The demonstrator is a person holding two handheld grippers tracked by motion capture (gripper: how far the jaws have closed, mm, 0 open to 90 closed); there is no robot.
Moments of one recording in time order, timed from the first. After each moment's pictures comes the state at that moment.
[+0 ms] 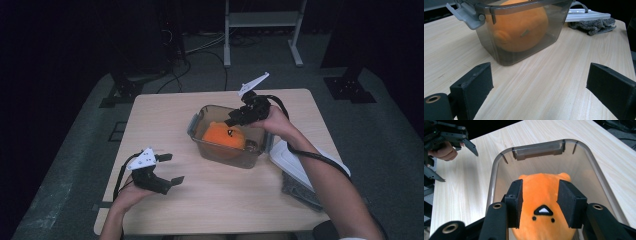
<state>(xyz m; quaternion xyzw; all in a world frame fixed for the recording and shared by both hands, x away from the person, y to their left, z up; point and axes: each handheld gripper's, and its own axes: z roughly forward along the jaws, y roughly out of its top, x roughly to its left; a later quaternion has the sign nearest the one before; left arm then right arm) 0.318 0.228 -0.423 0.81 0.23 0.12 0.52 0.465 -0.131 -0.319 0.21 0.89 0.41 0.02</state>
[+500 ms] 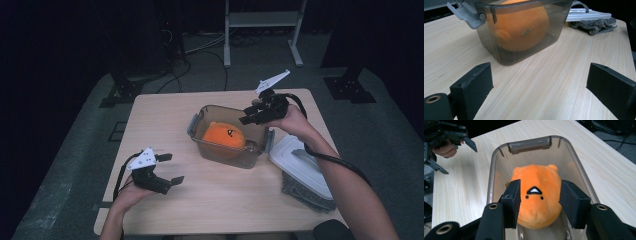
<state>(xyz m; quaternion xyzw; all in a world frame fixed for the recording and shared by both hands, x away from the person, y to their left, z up) 0.318 0.228 -0.424 0.81 0.23 0.12 0.52 0.449 -0.174 -0.303 0.23 0.88 0.42 0.05</state>
